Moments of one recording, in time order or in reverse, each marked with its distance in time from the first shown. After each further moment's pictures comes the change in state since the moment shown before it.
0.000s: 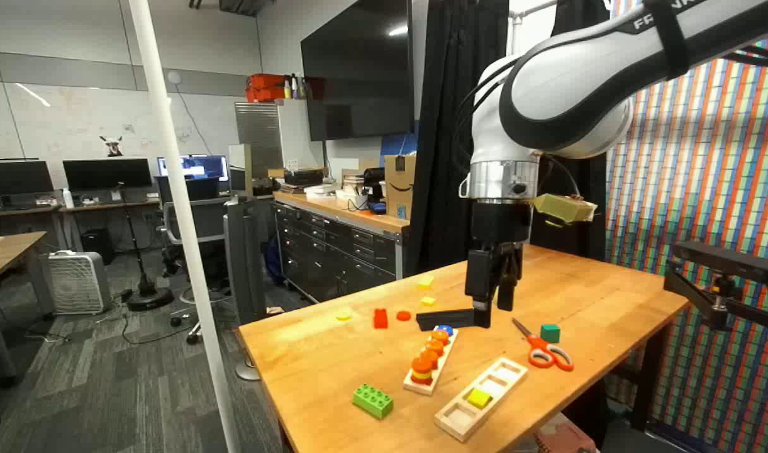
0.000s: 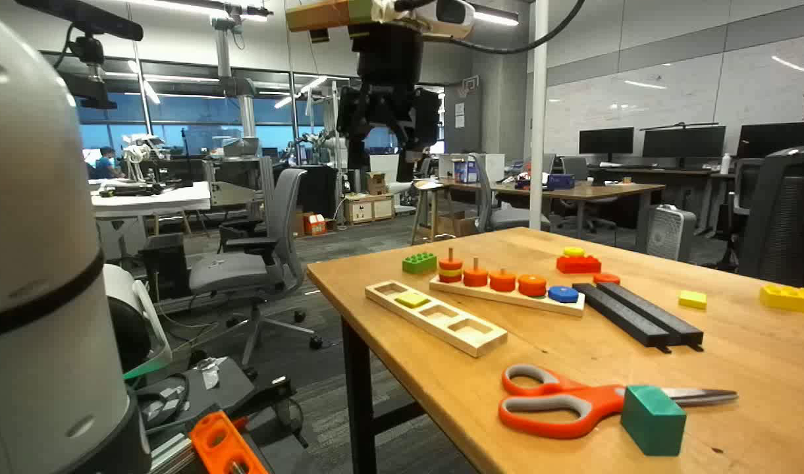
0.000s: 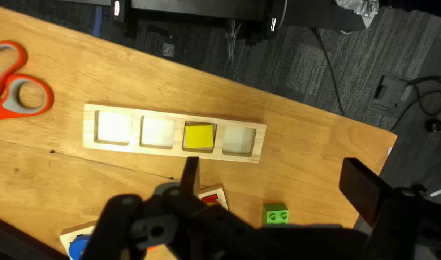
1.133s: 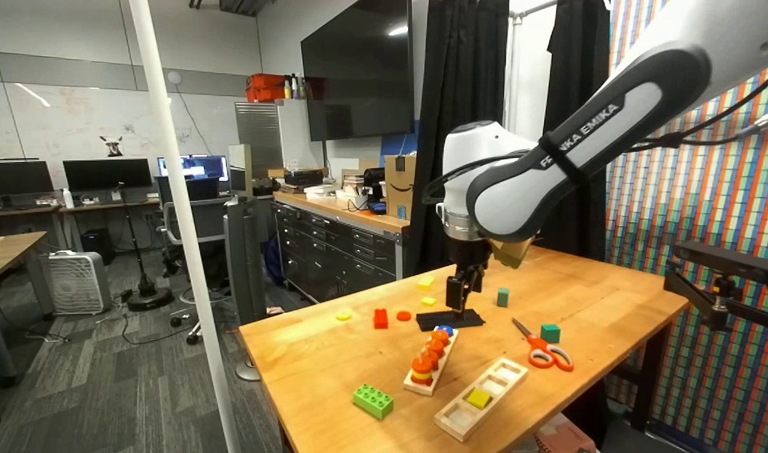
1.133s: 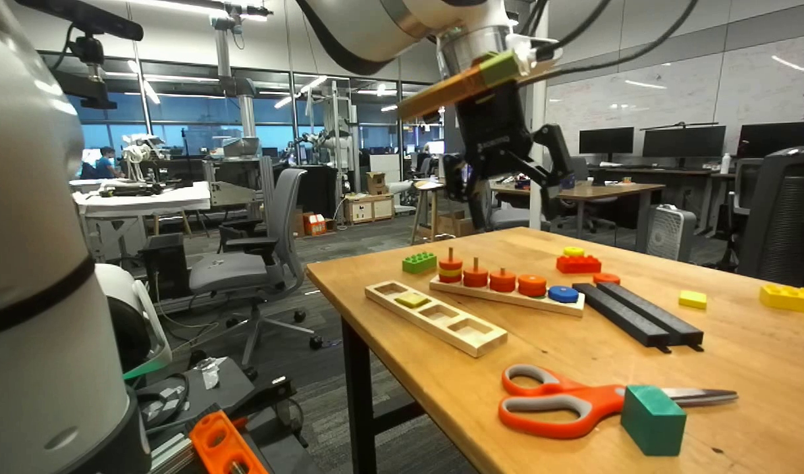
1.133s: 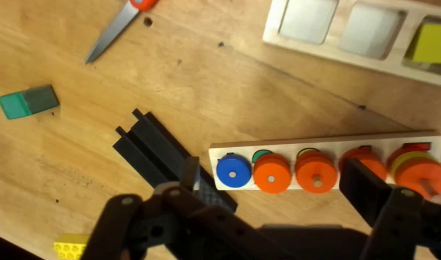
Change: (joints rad) arm -0.171 0.350 0.022 0.063 -0.452 0.454 0.049
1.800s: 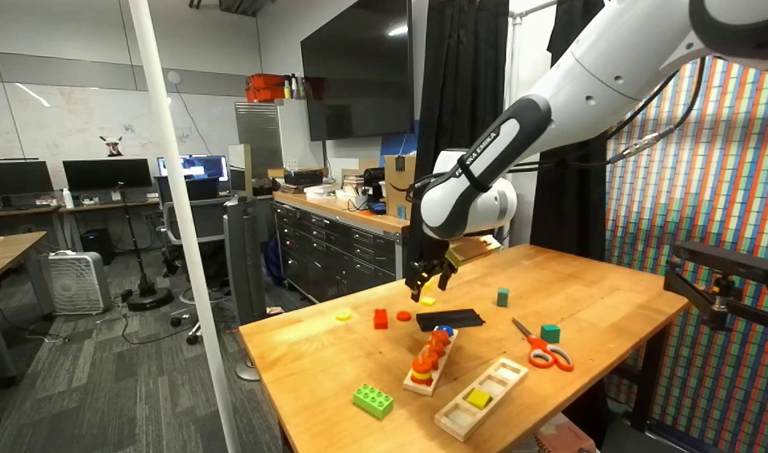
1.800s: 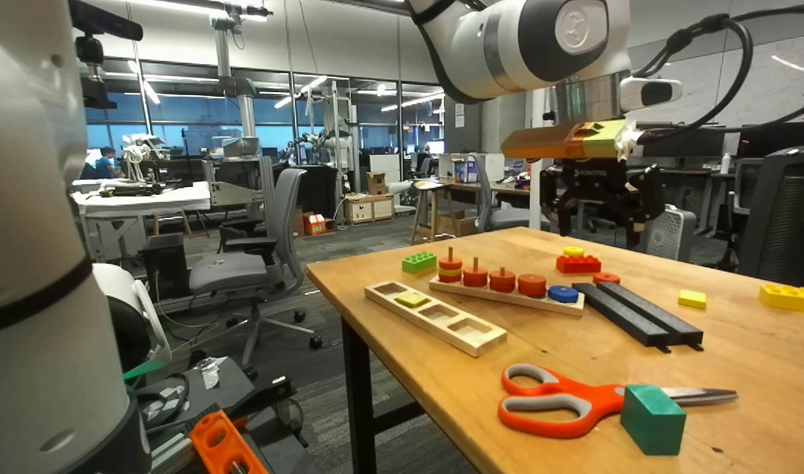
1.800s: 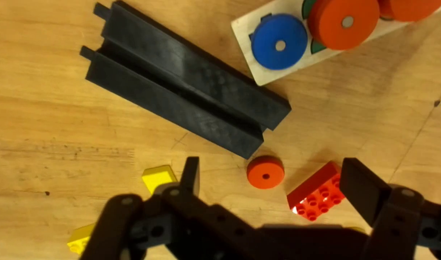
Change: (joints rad) arm -0.032 0.389 -0.087 0.301 0.354 0.235 -0.079
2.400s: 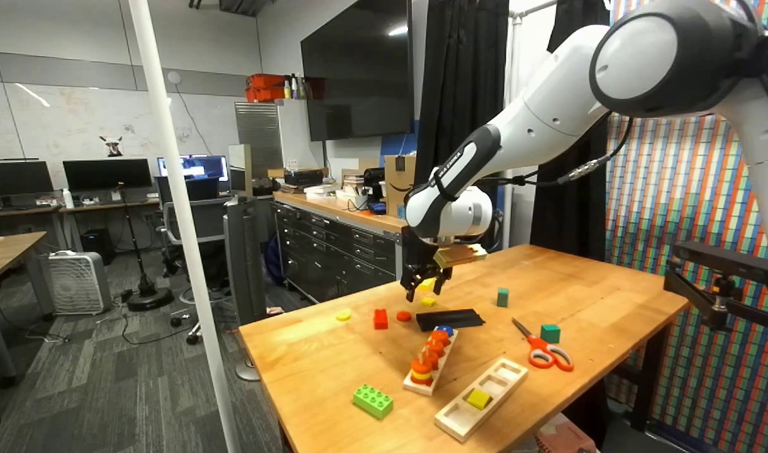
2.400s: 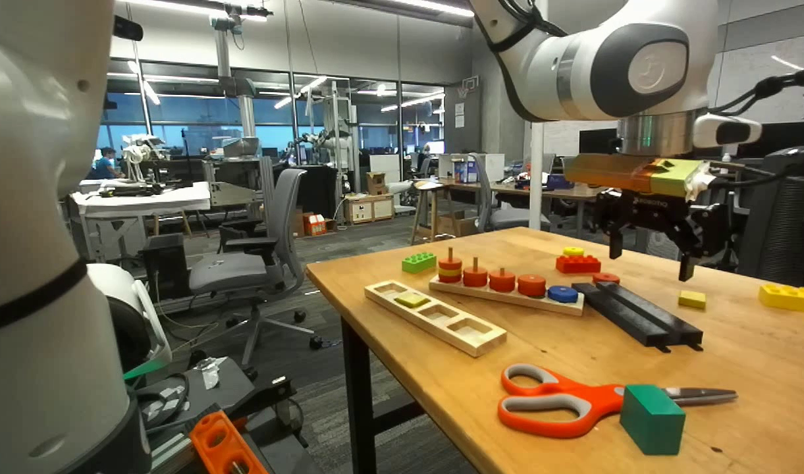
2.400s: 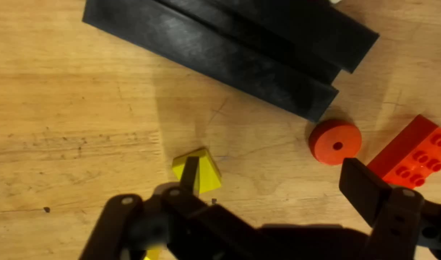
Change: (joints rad) arm -0.078 0.258 0.004 0.278 0.141 -0.082 -0.068
